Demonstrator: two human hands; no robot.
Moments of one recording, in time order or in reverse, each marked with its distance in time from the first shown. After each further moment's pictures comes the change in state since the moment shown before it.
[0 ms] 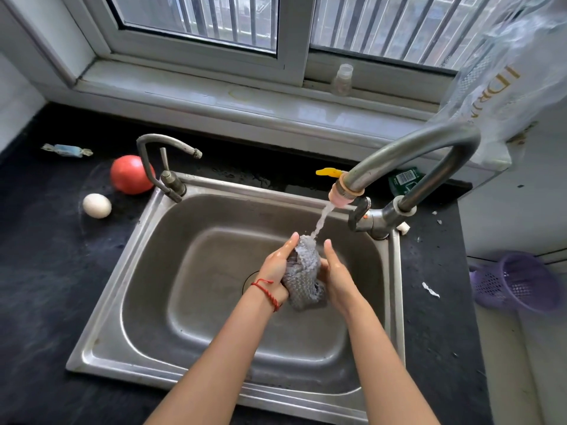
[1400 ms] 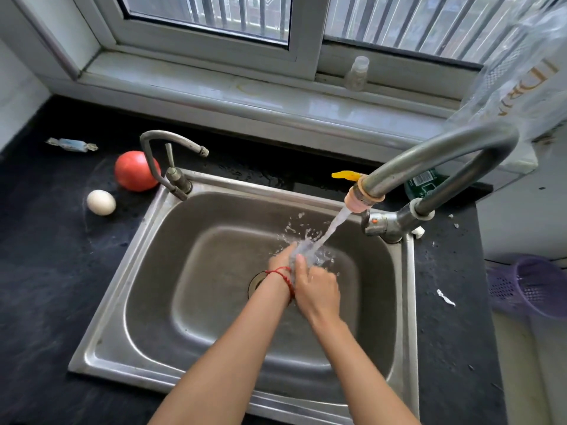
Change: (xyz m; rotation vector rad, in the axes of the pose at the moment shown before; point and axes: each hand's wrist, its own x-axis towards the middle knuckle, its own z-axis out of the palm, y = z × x) left_hand 0.044 -0.005 -0.018 0.281 0.274 -0.078; right_hand -0.024 0.002 0.048 -0.957 0.320 -0.335
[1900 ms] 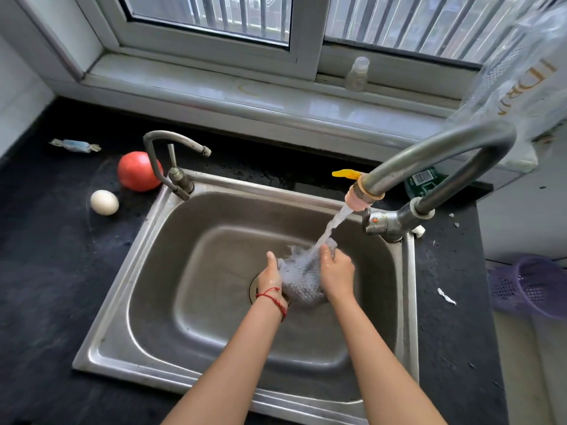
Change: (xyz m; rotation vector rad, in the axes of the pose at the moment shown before) left_hand -0.003 -0.024 -0.014 -0.412 0.188 0.050; right_hand 0.039 0.028 0.004 0.336 0.101 0.125
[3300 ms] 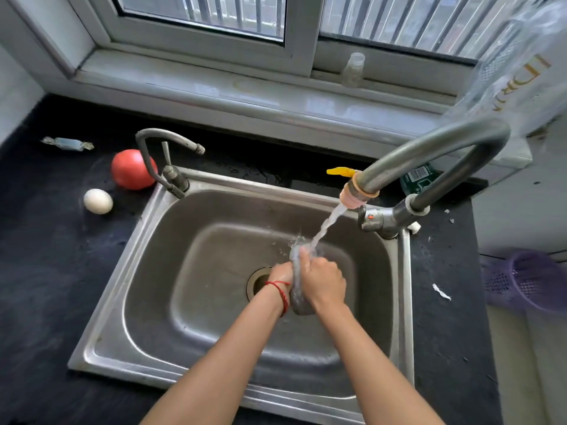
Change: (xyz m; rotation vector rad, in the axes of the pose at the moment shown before) left_hand 0.006 -0.009 0.013 0.728 -0.055 0.095; right_hand -0.026 -0.015 0.001 -0.435 -0.098 -0.062
